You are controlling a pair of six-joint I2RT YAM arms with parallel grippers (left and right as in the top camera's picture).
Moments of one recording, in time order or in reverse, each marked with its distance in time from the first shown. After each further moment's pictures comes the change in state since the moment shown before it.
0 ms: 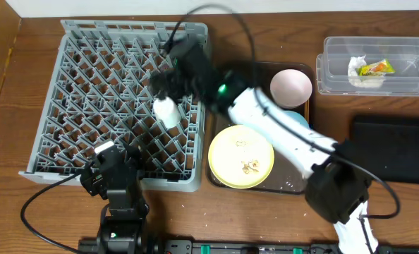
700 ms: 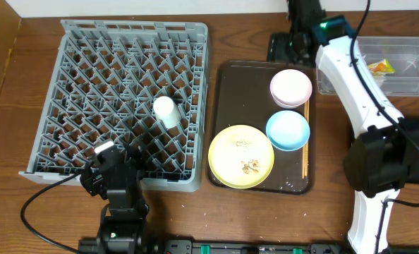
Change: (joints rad) left arm 0.000 0.000 0.000 0.000 0.000 0.000; right arm -0.466 0.000 -0.005 -0.450 0.035 0.047
